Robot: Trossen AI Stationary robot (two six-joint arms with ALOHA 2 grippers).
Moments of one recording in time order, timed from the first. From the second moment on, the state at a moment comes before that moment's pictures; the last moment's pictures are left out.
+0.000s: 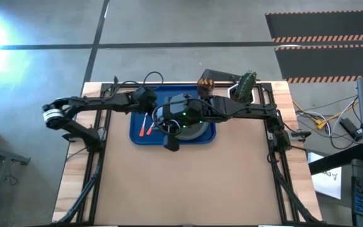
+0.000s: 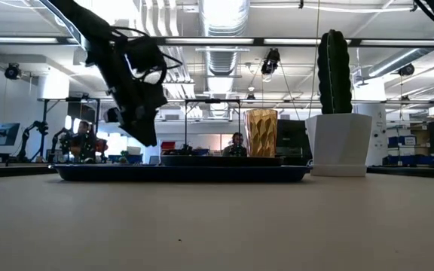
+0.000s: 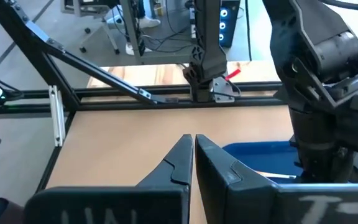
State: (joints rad) left arm 0.50 1.42 0.83 -0.37 -0.15 -0.27; right arm 0.04 2.06 2.35 -0.78 -0.06 0.07
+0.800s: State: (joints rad) left arm 0.52 1.59 0.90 -0.29 -0.06 -0.19; right arm 0.04 2.07 2.35 -0.78 0.00 0.12
